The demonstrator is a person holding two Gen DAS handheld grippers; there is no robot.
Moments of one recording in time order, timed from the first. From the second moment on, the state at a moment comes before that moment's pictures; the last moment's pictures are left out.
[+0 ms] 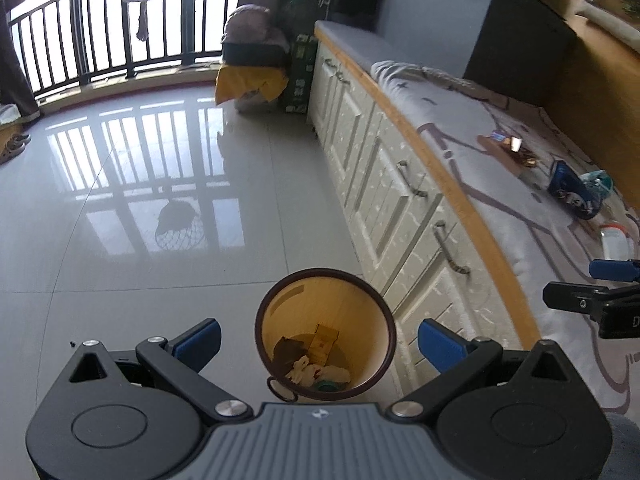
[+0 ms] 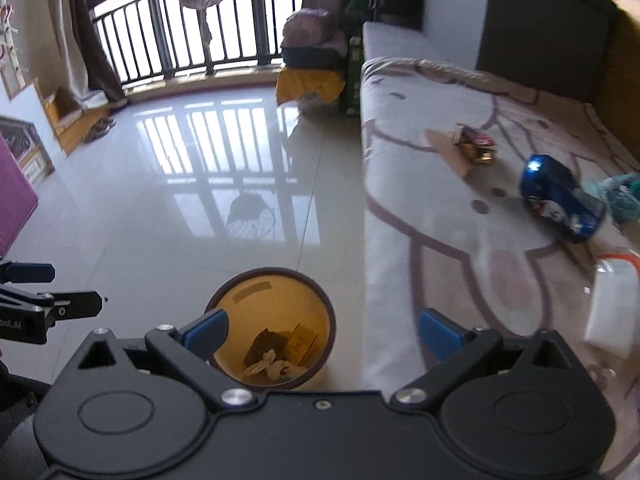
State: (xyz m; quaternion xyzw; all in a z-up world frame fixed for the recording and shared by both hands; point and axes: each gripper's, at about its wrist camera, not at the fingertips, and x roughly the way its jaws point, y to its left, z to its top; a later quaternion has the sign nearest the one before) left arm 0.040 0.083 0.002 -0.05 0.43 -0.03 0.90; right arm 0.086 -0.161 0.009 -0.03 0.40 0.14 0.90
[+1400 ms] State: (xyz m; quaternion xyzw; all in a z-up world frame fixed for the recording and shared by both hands) left arm 0.039 -0.116 0.035 -0.03 0.34 -0.21 0.92; right arm -0.036 -0.375 -0.003 0.01 0.22 -0.14 0.97
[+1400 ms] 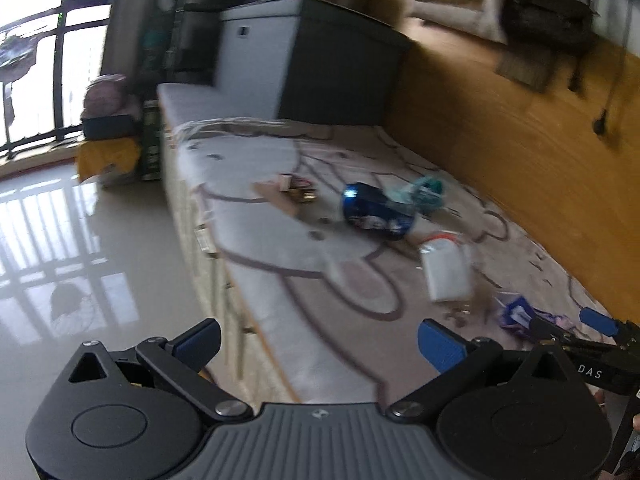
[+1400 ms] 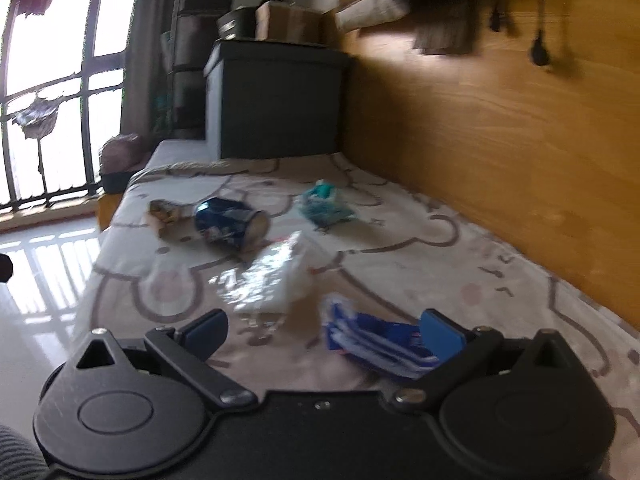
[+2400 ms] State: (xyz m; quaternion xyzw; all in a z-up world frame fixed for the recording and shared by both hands) left arm 0.140 -0.352 0.013 0.04 0.38 -0.32 0.87; right arm -0.005 -0.408 -0.049 -0.07 0.25 -0.12 0.96
